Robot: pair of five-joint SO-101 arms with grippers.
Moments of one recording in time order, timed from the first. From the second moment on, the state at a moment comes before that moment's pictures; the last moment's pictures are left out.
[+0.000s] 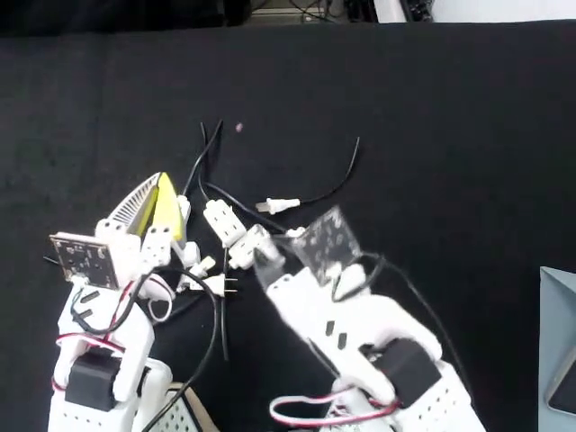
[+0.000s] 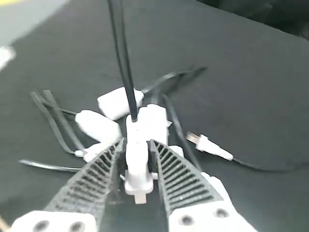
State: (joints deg) left arm 7.0 -103.0 77.1 36.3 6.0; right arm -38.1 -89.3 69.8 56.7 2.6
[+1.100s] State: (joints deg) left arm 29.5 -102.7 72.8 44.5 -5.9; right arm -46.5 -74.8 70.9 55.8 2.6
